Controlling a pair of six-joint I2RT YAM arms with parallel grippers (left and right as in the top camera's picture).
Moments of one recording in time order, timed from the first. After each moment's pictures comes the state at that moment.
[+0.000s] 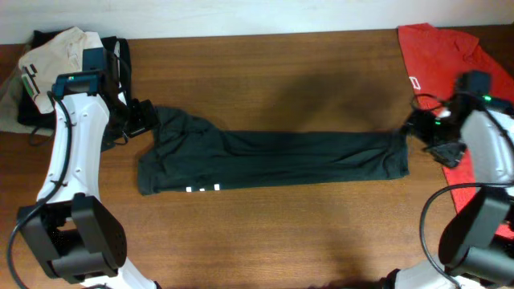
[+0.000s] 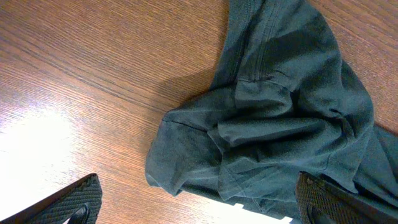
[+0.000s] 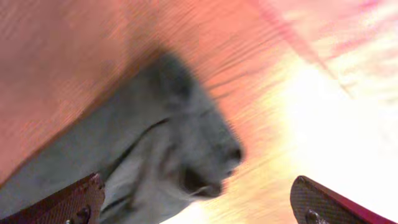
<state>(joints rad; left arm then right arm) 0.11 1.86 1.67 -1.22 -0.03 -0.31 -0.39 1.76 1.37 -1.00 -0.08 0.34</state>
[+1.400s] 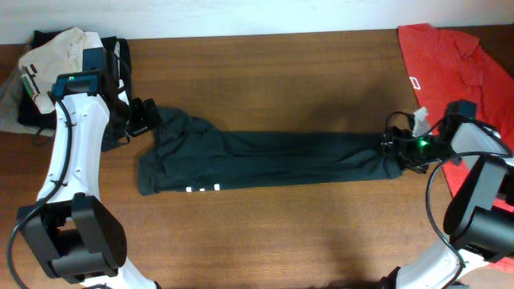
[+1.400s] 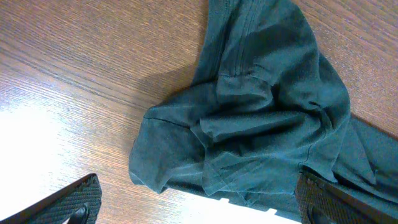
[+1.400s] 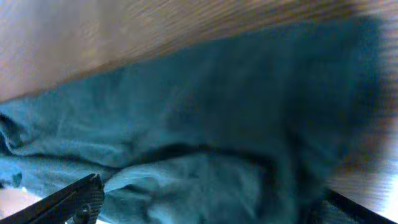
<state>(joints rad) 0.11 1.86 1.67 -1.22 0.04 -0.31 -0.43 1.94 1.19 -0.77 -0.59 -0.09</state>
